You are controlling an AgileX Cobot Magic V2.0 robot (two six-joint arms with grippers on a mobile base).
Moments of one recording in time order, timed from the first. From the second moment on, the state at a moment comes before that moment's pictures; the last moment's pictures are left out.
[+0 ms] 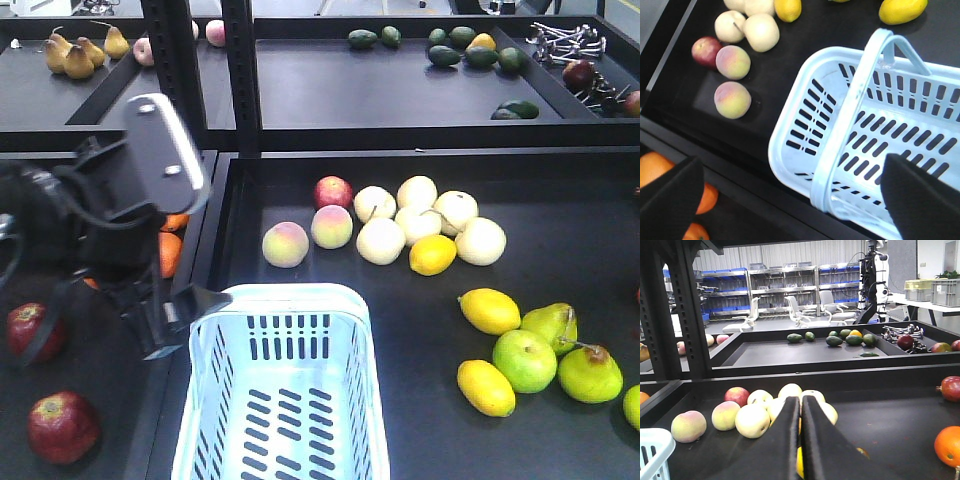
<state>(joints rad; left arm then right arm) -0.56 1.31 -1.17 -0.14 0.77 0.76 0.02 -0.01 0.03 0.00 0.00 0.03</state>
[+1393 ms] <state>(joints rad) -0.74 1.83 -1.42 0.22 0.88 0.71 0.02 -0.01 0.03 0.00 0.00 0.03</state>
